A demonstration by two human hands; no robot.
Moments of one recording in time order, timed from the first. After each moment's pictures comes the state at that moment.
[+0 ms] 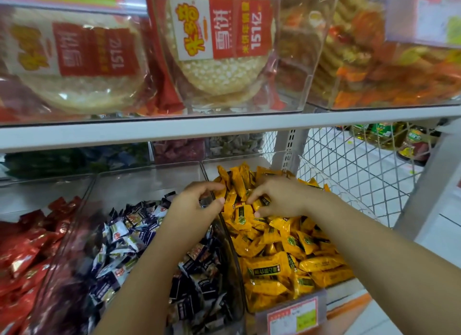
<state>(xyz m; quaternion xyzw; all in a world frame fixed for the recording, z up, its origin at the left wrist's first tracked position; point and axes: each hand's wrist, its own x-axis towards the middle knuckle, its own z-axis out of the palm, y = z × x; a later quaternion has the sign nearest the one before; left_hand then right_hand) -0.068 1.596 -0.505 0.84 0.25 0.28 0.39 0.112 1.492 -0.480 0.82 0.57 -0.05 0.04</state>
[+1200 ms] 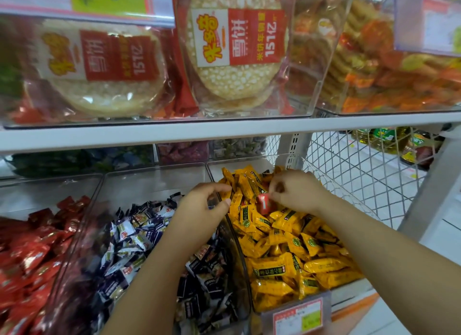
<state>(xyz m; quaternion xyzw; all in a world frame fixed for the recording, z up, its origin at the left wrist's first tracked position) -0.070 1.593 -0.504 0.84 0.25 0.28 0.41 0.117 1.484 -0.479 0.86 0.50 0.04 -0.08</state>
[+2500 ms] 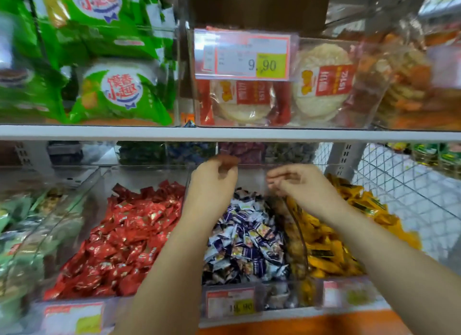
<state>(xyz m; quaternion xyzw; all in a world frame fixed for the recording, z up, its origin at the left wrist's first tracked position) -0.170 1.593 -0.446 0.77 0.33 0.41 0.36 -0.017 1.495 -0.445 0.70 0.49 -0.17 -0.49</state>
